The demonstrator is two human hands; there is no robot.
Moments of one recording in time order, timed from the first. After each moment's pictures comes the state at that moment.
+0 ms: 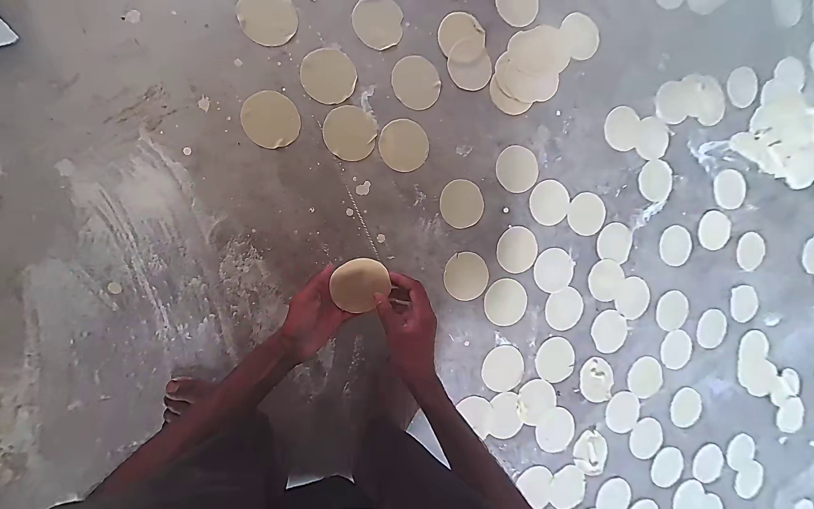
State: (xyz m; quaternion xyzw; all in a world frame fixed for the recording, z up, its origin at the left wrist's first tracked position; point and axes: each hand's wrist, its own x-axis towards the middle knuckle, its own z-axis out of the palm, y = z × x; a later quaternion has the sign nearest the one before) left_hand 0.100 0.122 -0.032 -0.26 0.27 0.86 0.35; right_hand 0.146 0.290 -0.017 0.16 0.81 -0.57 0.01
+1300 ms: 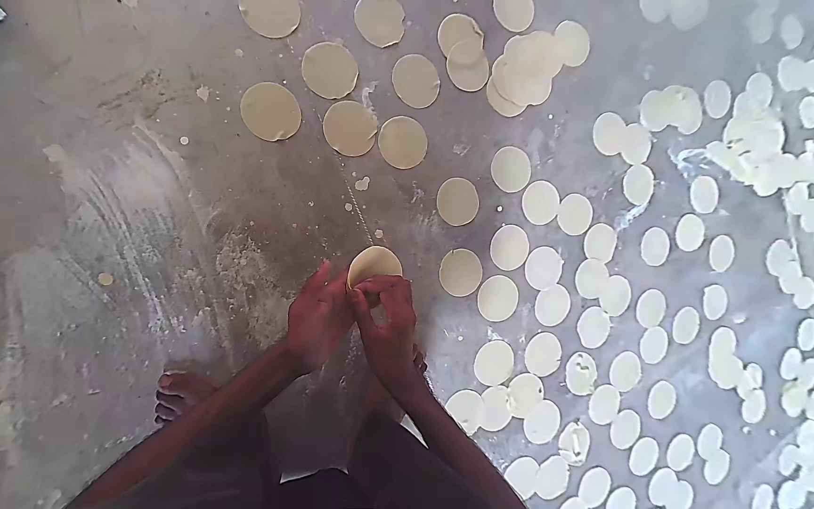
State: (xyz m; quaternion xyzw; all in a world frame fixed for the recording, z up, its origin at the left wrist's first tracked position) left_hand 0.110 0.128 -0.007 -0.12 0.24 0.90 0.35; right_hand 0.144 0.260 -0.014 0.04 0.88 -0.48 -0.08
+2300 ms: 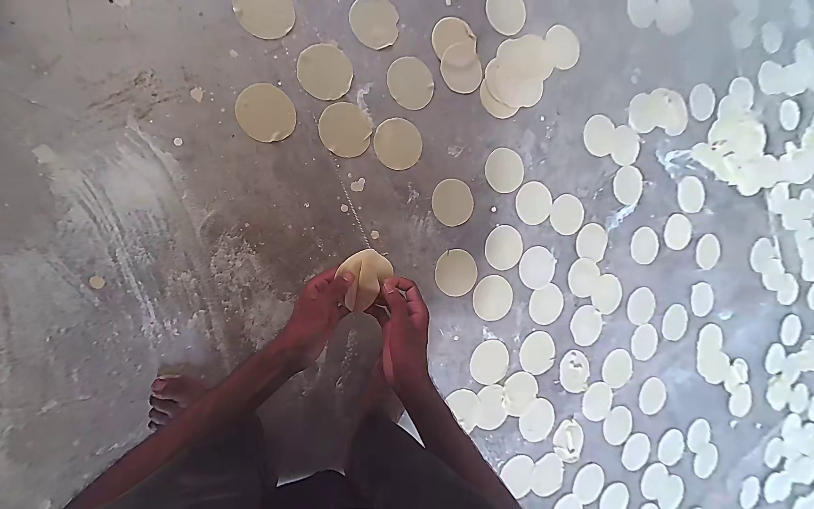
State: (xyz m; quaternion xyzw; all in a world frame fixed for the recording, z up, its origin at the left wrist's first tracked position) left_hand 0.106 0.133 -0.012 -0.20 0.39 0.85 0.31; right_hand 0.143 0.268 0.008 0.32 0.59 -0.74 0.03
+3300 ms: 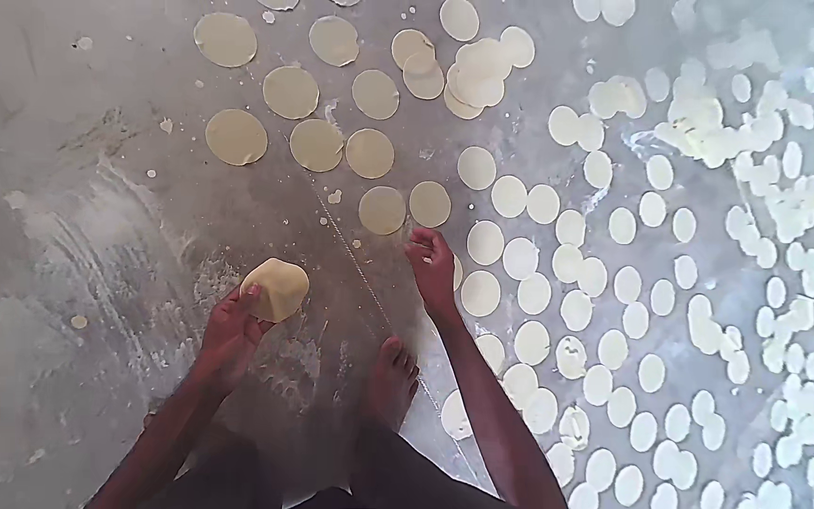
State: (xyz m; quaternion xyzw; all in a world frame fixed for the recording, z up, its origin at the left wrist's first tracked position) left_hand 0.105 0.058 -0.024 -0.29 0.48 0.80 0.20; right_hand 0.074 0.379 -0.040 0.27 0.80 -0.54 0.03
